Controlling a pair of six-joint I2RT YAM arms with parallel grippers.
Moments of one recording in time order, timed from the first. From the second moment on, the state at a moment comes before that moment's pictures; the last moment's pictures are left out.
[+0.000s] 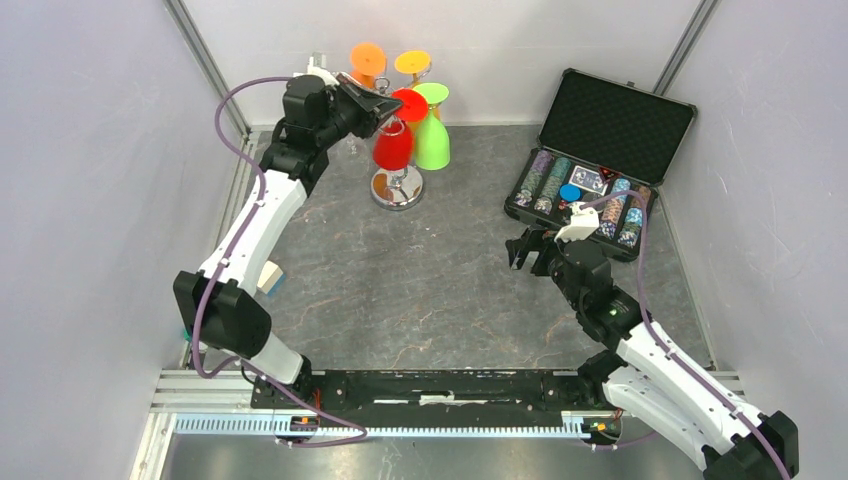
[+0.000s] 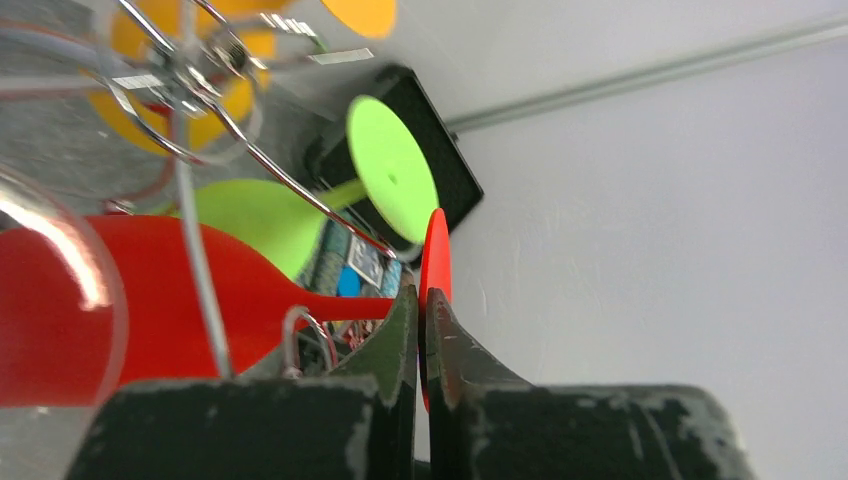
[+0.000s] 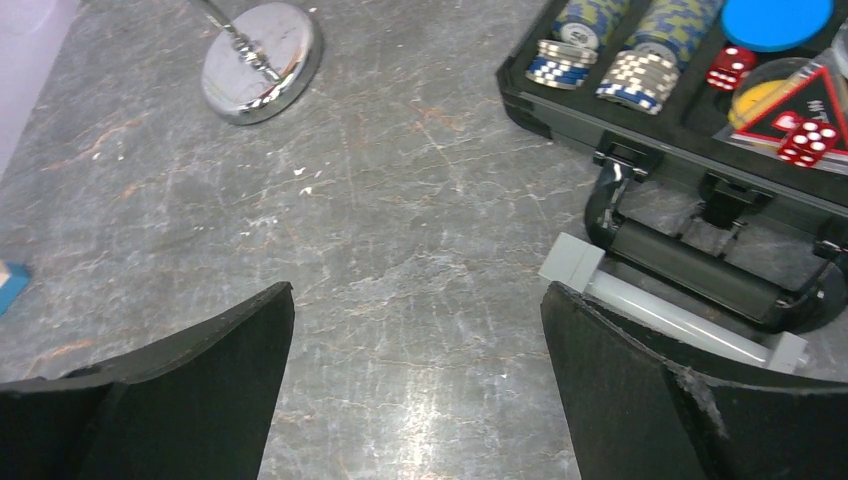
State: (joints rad) left arm -0.29 1.55 1.57 -0.17 0.26 -1.09; right arm 0.56 0.72 0.50 -0.10 0.29 0.45
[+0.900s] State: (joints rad) left arm -0.40 1.20 1.22 0.12 0.42 -1.39; right arm 0.56 0.69 0.35 0.45 -0.17 0.81
